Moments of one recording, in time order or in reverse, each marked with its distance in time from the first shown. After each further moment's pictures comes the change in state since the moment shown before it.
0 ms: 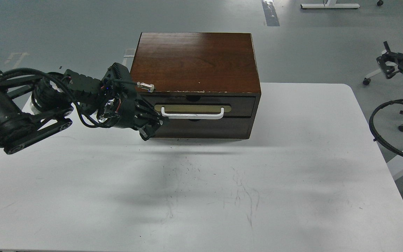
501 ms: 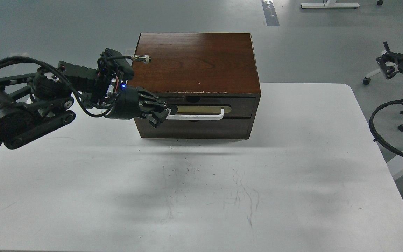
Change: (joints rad) left arm -0.021 0.012 -0.007 -0.024 -0.374 -0.006 -0.002; right arm -0.001 -0.001 -0.002 0.000 -0.002 0.000 -0.001
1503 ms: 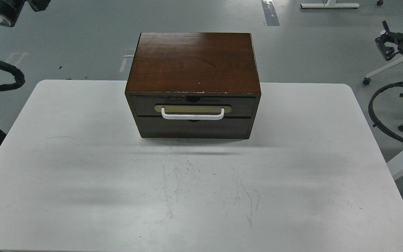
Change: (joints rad) left arm 0.104 0.029 -0.291 0.609 -2.032 -0.147 0.000; right arm 0.088 0.004 -0.005 0.003 -0.015 0.000 -0.018
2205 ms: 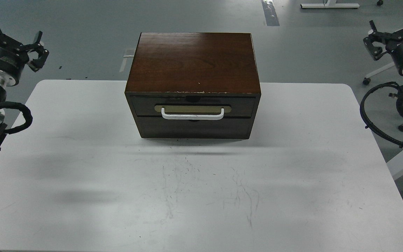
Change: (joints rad) left arm 0.244 -0.099 -0.193 0.116 -0.042 -0.004 0.092; right arm -0.019 0.016 0.010 0.036 0.002 0.000 0.001
